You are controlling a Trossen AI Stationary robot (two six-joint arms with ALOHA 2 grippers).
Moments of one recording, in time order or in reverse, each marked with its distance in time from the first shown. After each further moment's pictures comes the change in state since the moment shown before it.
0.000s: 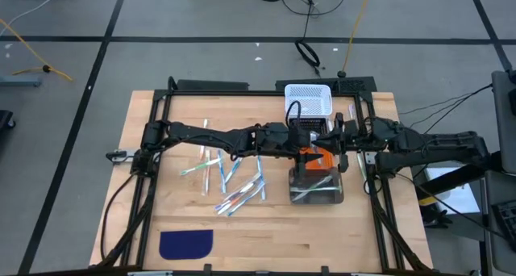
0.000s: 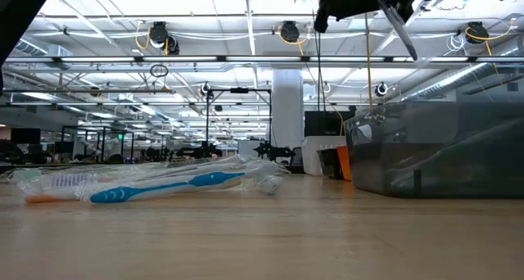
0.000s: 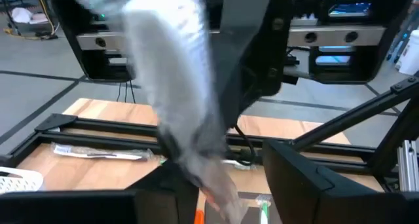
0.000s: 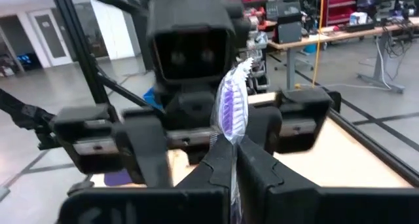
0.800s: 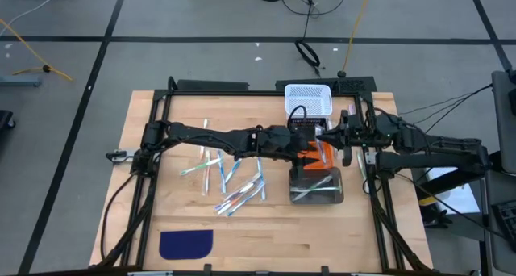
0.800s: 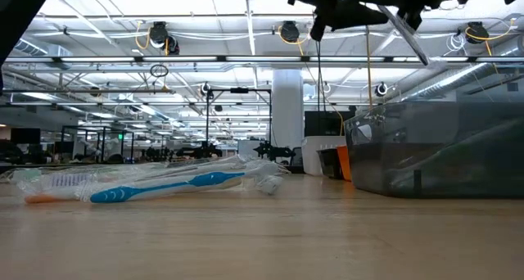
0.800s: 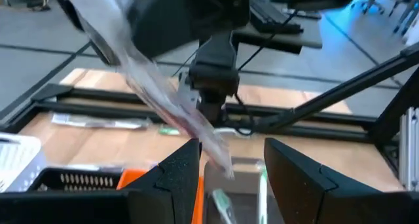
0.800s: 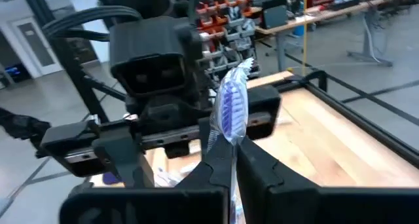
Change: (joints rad) left arm -0.001 0.000 0.000 -0.105 0.003 -0.005; right arm -0.110 -0.077 0.000 -0.122 -0.073 0.079
